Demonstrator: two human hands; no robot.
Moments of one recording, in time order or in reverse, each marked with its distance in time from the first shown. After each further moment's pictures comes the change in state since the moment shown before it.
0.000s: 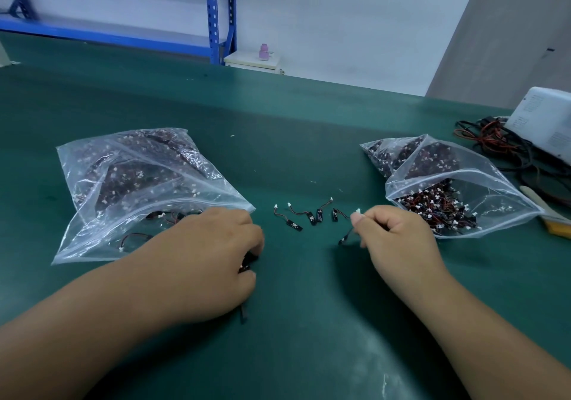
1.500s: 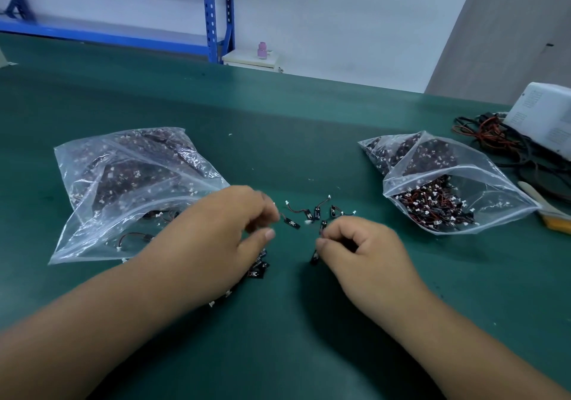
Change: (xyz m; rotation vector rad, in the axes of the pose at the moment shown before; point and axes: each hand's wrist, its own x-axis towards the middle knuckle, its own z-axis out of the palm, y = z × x) left_hand 0.008 0.011 0.000 -0.441 0.357 -0.043; right_hand -0.028 -0.024 0.018 0.035 -0.137 -0.133
